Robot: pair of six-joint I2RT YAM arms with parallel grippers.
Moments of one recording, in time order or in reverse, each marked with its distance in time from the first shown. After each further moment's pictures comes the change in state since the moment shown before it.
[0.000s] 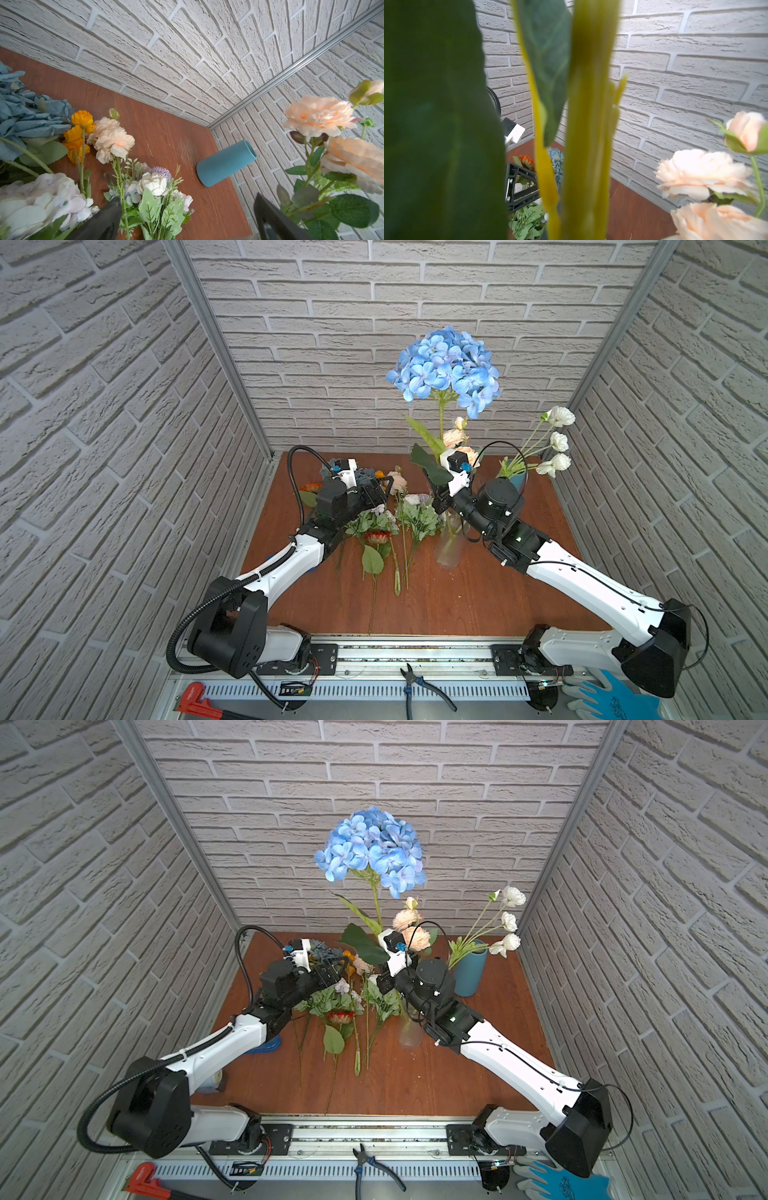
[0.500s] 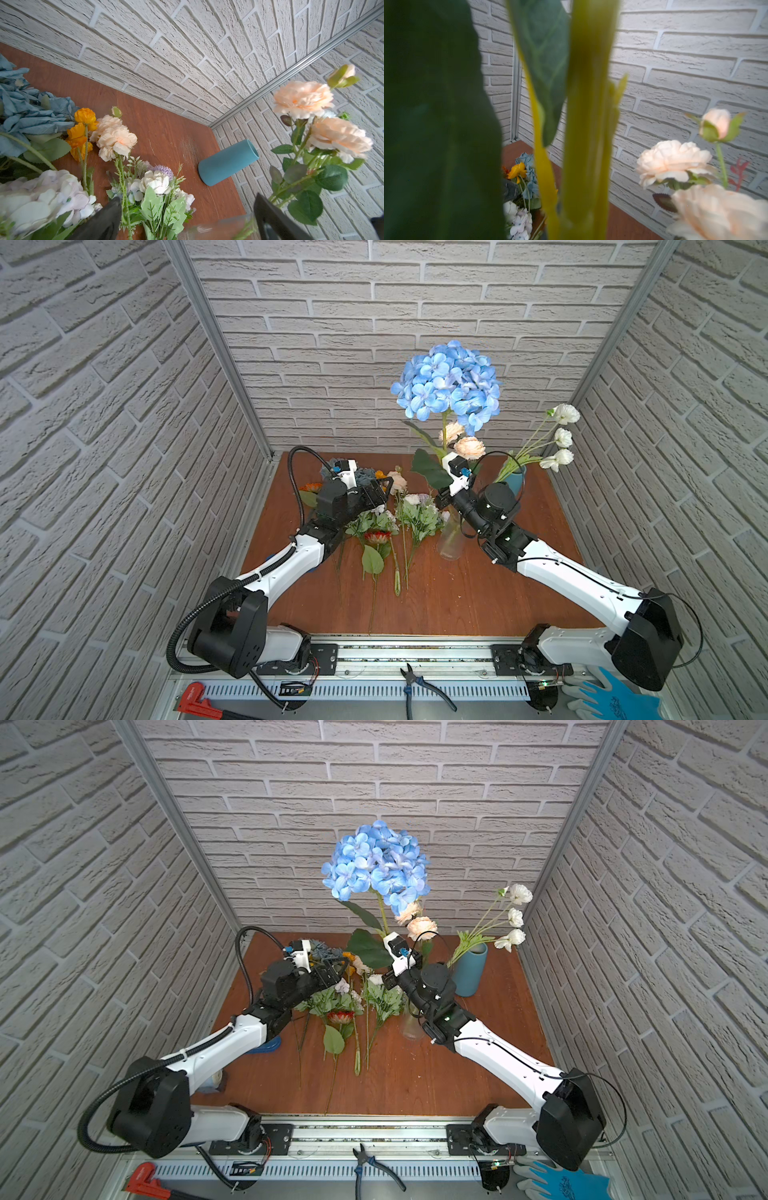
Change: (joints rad) left arm 0.000 0.000 -0.004 -0.008 -0.006 0.001; right arm -0.074 0.054 -0.134 0.246 -0.011 -0.084
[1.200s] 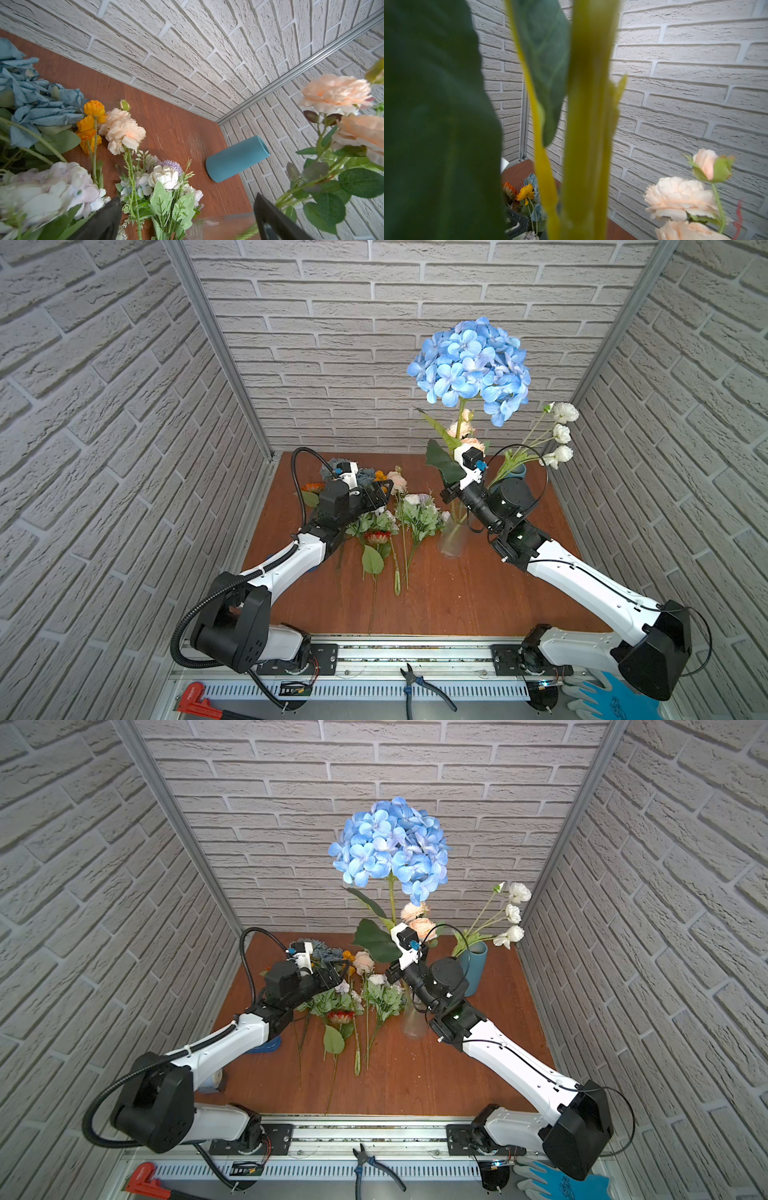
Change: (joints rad) left arm 0.000 0.033 0.000 -0.021 -0.010 0.015; right arm -0.009 -0.063 0.089 -0.042 -0.054 0.033
